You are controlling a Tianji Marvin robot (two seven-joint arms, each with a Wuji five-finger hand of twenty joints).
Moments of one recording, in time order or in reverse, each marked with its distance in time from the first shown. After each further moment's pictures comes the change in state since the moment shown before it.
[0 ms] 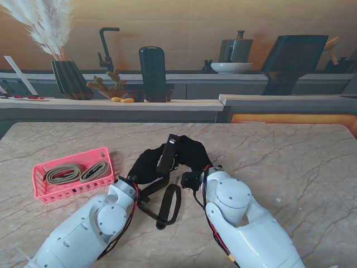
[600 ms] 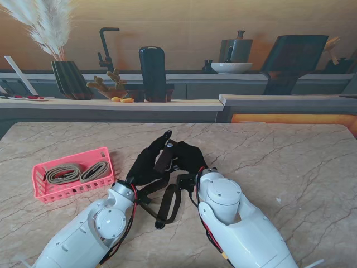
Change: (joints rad) left arm 0.045 -0.019 -0.040 -0.025 -0.078 -0.071 0.023; right arm 0.034 -0.037 -0.030 0.074 -0.035 0.071 -0.076; left_hand -0.178 -0.096 0.077 0.051 -0.052 -0.022 -0.485 -0.387 -0.327 0.018 -0.207 -0.124 -0.277 -0.022 -0.218 -0.081 -0.103 -0.021 -0.226 -0.028; right_hand -0.033 0.000 0.009 -0.021 0.020 -0.001 0.026 -0.050 -0.313 0.067 0.165 0.127 -0.089 -0.054 0.072 0.022 -0.045 0.040 -0.021 -0.013
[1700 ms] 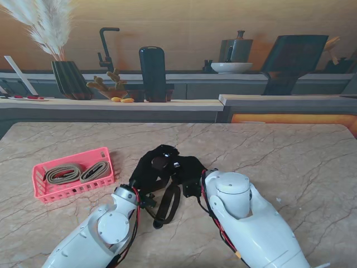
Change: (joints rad) left arm 0.057 -0.026 -0.010 -0.056 -0.198 -0.021 -0.035; right arm 0.005 0.039 0.061 -0.029 -0.059 0.281 0.260; left_hand 0.515 0.161 -0.490 -0.078 0.276 -0.159 0.883 0.478 0.447 -0.091 0.200 0.080 0.173 -0.098 0.040 -0.053 0.047 -0.059 0.040 -0.054; right_hand -0.061 0.112 -0.159 0.004 -0.020 0.143 -0.107 0.133 -0.094 0.119 -0.073 -0.025 -0.103 0.109 -0.056 0.000 -0.059 0.054 0.007 -0.001
